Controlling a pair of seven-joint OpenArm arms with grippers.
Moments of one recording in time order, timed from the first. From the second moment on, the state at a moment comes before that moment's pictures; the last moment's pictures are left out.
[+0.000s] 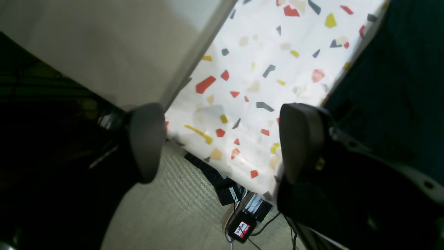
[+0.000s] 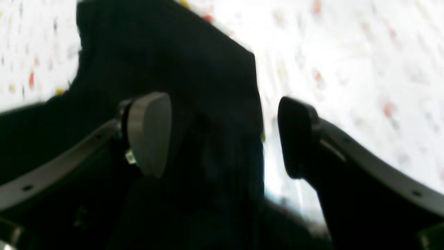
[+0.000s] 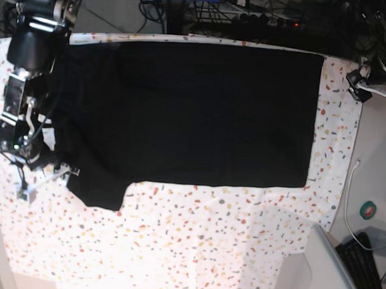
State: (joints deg) left arm 19.8 -13.7 -44.8 92.5 -24.1 -9.2 53.2; right arm 13.4 5.7 18.8 67.0 8.1 7.3 -44.5
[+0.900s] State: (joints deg) left arm 20.1 -13.3 -44.8 92.4 -24.1 -9.2 53.1; right arm 20.7 8.0 18.9 42.7 7.1 6.9 -32.6
